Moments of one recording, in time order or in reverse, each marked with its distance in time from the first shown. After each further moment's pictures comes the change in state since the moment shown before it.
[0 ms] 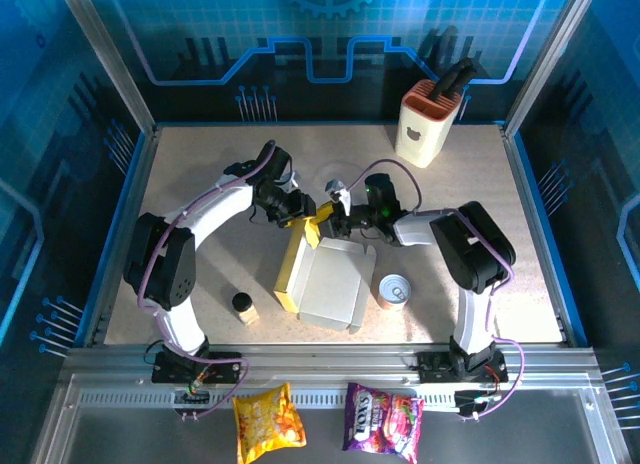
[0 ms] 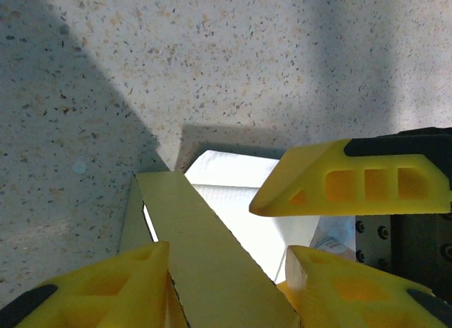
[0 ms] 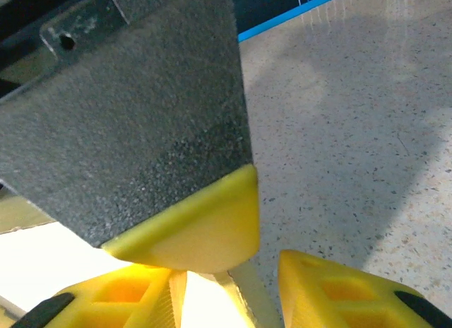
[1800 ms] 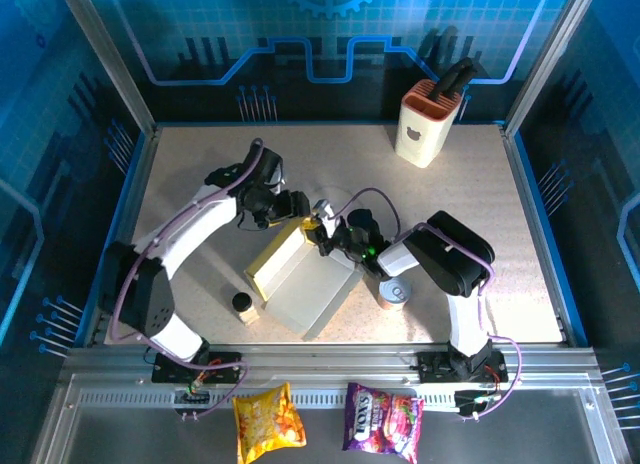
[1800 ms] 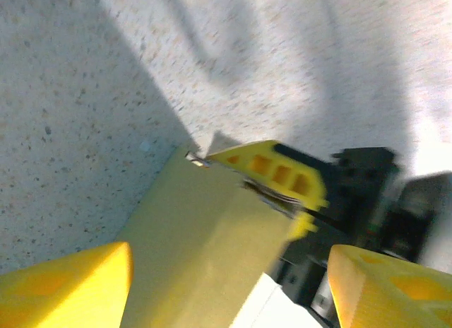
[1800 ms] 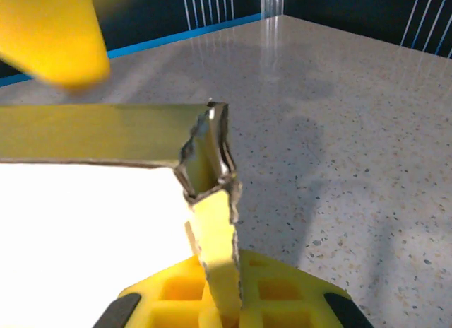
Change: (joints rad) left arm -0.020 -0.232 -0.067 -0.044 -0.185 0.011; right arm 0.211 0.054 -0.195 0.440 0.612 -0.023
